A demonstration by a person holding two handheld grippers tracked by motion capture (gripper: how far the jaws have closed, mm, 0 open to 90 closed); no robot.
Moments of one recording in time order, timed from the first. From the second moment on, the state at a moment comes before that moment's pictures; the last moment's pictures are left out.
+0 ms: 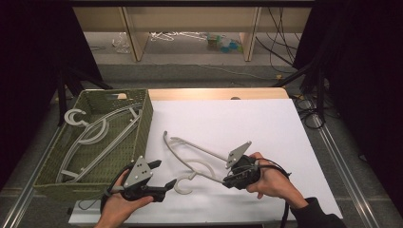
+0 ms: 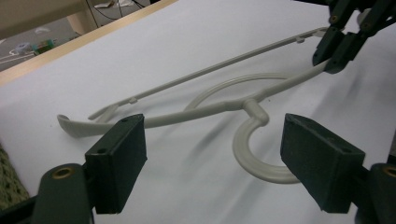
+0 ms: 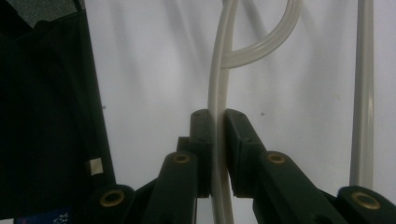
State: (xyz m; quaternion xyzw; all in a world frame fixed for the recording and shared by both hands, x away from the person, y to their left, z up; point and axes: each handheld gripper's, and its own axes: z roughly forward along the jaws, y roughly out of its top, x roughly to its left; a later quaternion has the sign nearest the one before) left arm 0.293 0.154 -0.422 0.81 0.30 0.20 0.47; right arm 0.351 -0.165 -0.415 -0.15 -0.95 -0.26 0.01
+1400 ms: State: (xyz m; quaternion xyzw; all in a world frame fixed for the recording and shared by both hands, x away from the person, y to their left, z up) left arm 0.335 0.101 -0.450 0.91 0.09 0.22 0.35; right arm 0.326 -0.190 -0.401 -0.11 -0.95 -0.29 0.04
